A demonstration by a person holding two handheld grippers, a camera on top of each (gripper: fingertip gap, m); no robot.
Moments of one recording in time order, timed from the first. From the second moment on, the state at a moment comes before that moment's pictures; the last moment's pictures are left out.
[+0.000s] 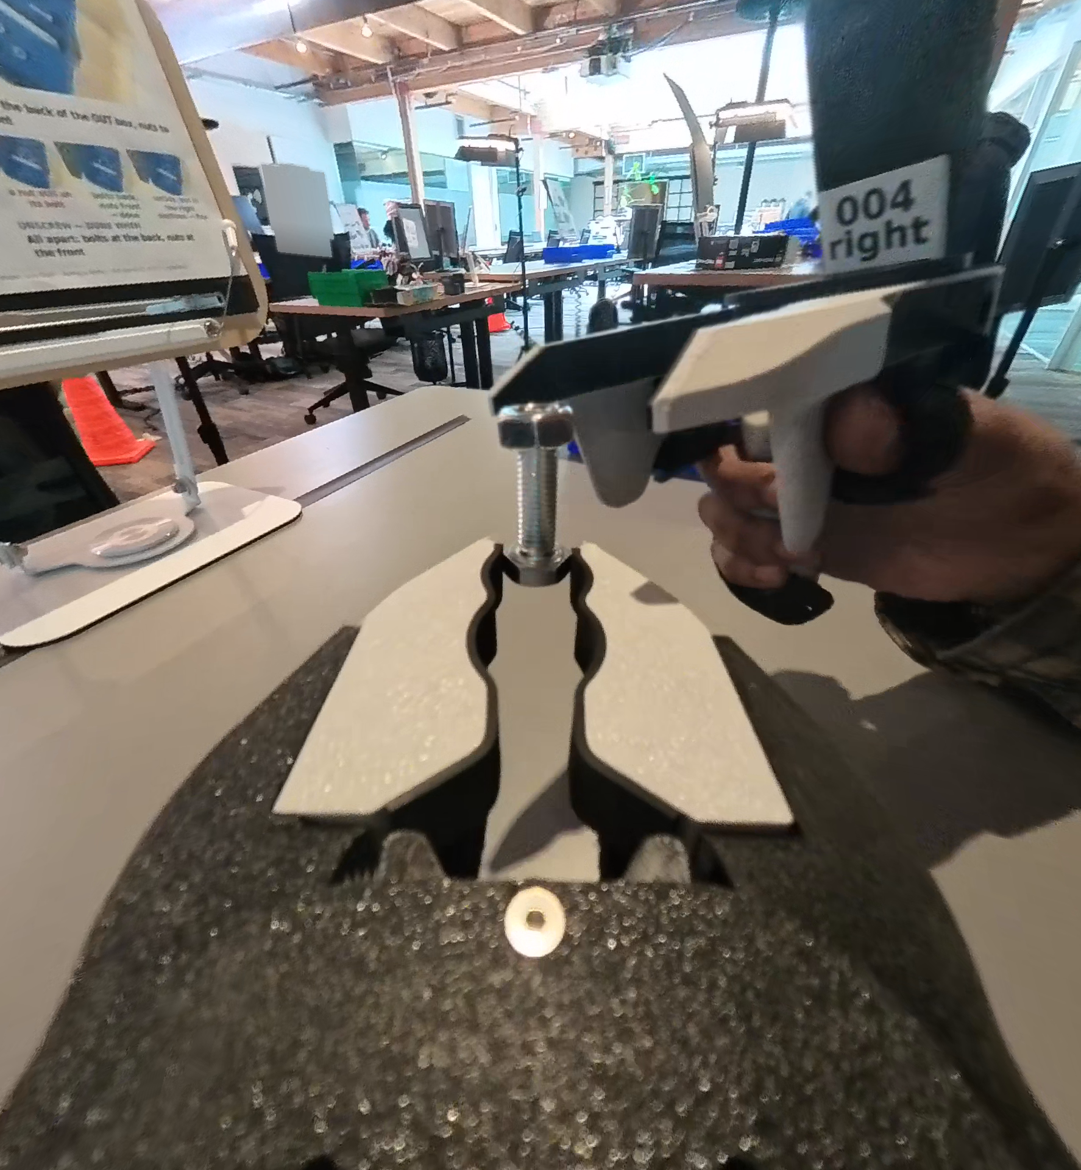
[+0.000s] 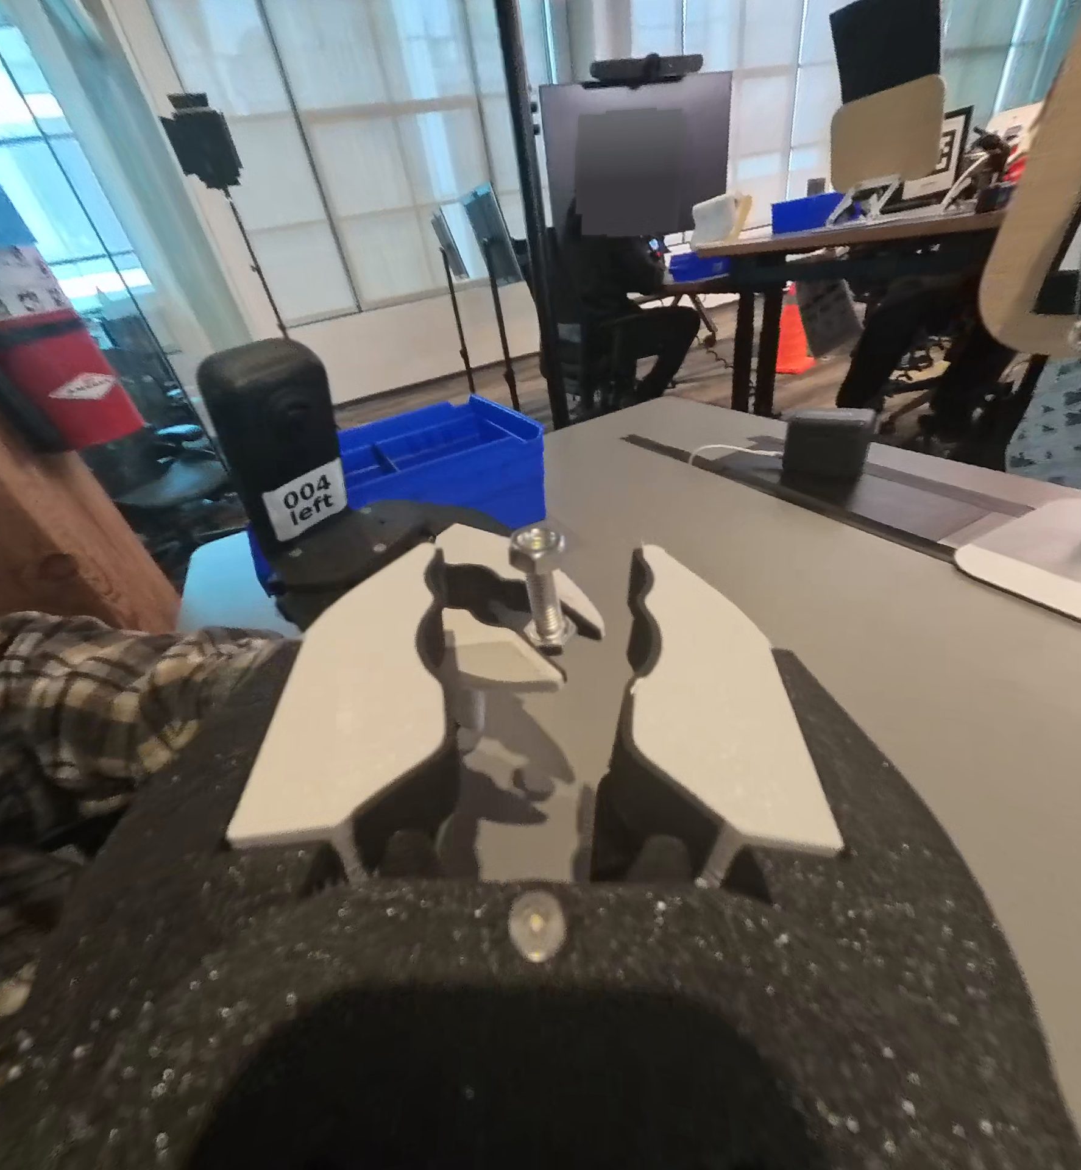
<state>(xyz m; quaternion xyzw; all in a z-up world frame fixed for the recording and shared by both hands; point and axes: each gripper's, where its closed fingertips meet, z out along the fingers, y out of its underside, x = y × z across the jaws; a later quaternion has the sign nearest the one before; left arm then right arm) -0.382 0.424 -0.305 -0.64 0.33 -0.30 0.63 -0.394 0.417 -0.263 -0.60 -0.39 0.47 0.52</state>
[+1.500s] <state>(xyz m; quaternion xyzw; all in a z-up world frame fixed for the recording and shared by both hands) -0.369 0.409 -0.298 -0.60 0.37 -0.34 0.62 -0.398 0.419 -0.263 -0.54 -0.46 0.51 0.48</state>
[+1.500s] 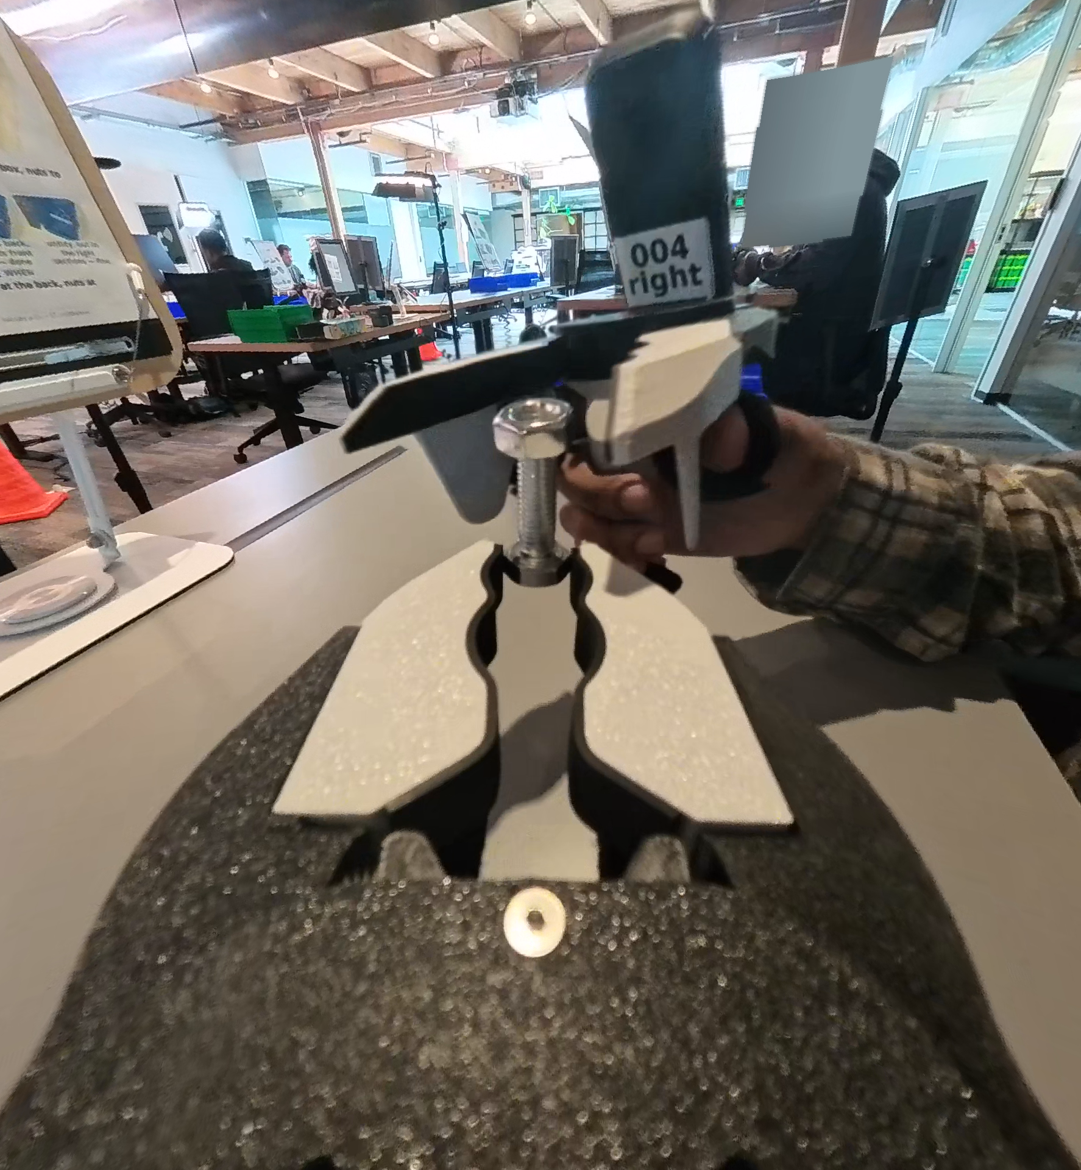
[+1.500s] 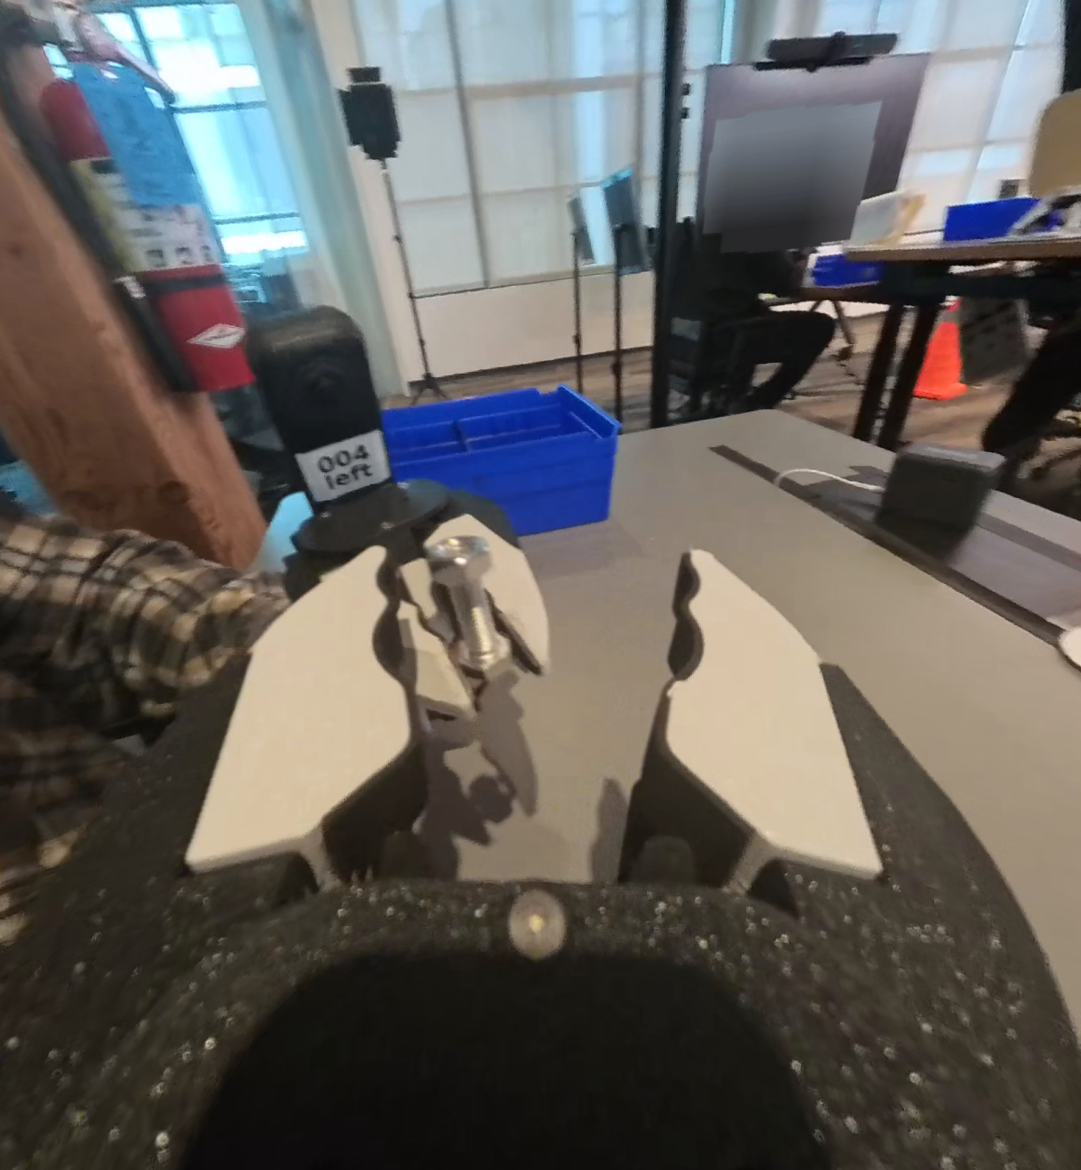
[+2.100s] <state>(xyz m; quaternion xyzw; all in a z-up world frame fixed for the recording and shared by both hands) -0.380 0.418 -0.298 -0.61 0.34 -0.36 0.62 -0.349 0.451 -0.257 -0.49 -0.42 0.59 0.48</state>
